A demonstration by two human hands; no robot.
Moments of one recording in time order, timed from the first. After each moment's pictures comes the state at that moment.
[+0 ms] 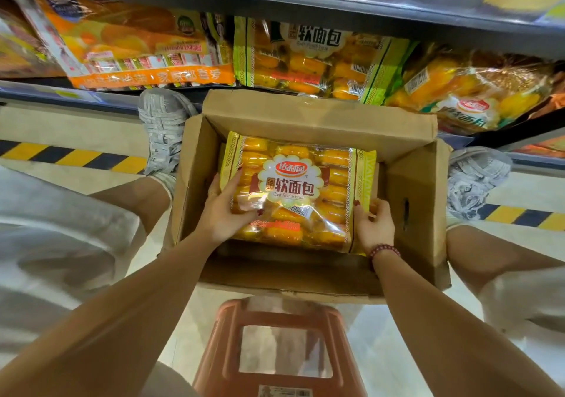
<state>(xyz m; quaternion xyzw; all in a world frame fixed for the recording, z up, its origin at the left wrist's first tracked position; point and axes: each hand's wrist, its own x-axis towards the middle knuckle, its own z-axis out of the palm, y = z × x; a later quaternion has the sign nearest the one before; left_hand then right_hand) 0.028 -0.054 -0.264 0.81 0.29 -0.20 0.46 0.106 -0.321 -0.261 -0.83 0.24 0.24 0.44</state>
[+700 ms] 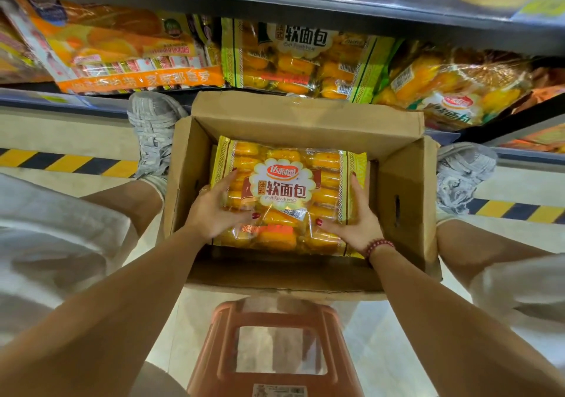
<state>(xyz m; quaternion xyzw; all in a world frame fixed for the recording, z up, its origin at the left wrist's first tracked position) 0.034 -0.044 -0.269 0.80 0.30 -0.24 0.47 0.106 -0.328 -0.254 -0.80 0.06 0.34 0.49</state>
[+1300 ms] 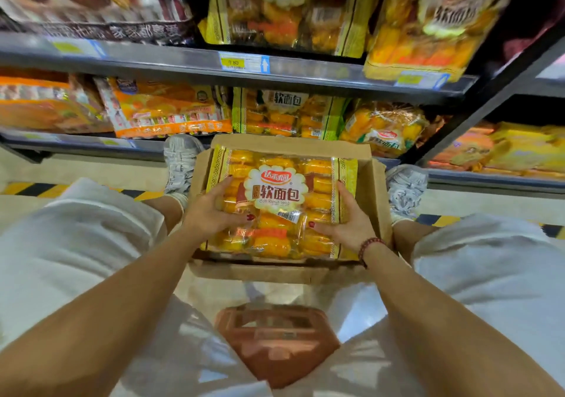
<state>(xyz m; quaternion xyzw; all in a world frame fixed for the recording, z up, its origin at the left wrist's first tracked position) -0.010 -0.061 -0.142 0.83 0.25 -0.13 0.49 0.056 -0.342 -0.133 -0.82 0.03 0.27 0.50</state>
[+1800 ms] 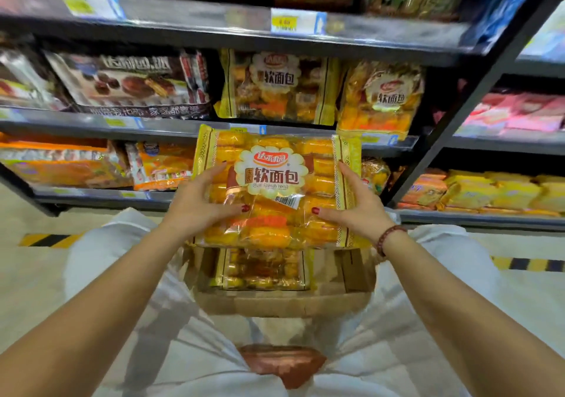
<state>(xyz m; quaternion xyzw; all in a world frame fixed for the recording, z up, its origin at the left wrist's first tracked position) -0.027 -0.061 0.015 0.88 0.15 0.03 0.46 0.050 -0.346 0.021 -0.87 -0.11 0.12 0.47</state>
